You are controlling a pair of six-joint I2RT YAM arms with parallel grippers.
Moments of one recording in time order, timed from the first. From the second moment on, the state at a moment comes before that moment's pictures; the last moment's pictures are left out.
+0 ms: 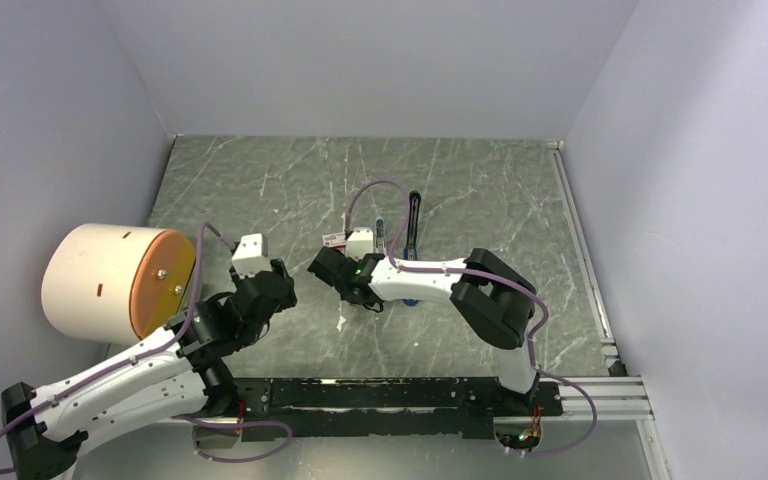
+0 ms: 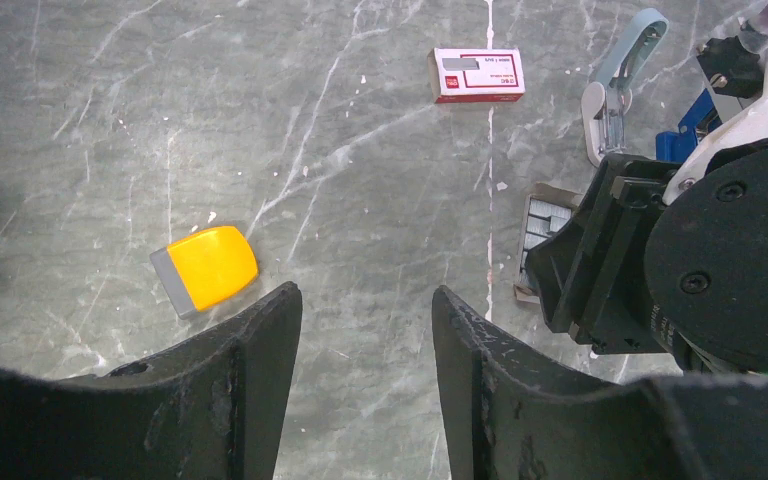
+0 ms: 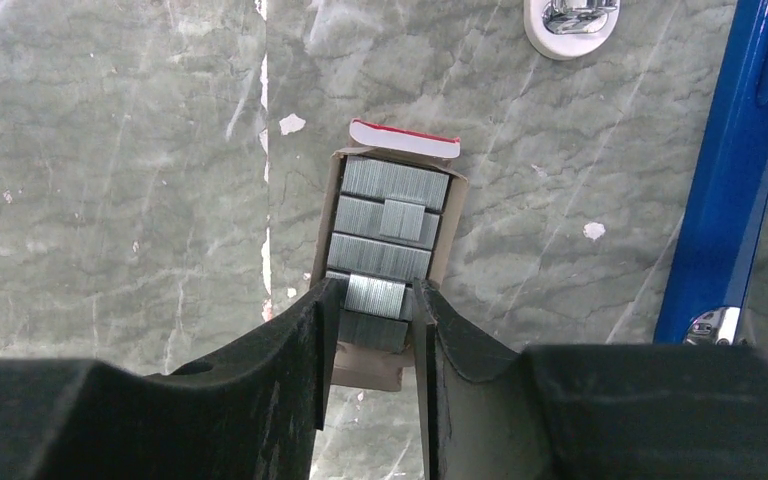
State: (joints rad) left arm -0.96 0.70 0.58 -0.58 -0.75 -0.80; right arm 1.09 1.95 1.28 -0.52 0.54 0.92
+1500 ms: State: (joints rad) left arm -0.96 0.74 0.57 -0.55 -0.70 -0.79; right arm 1.08 1.89 1.25 -0.48 0.55 0.91
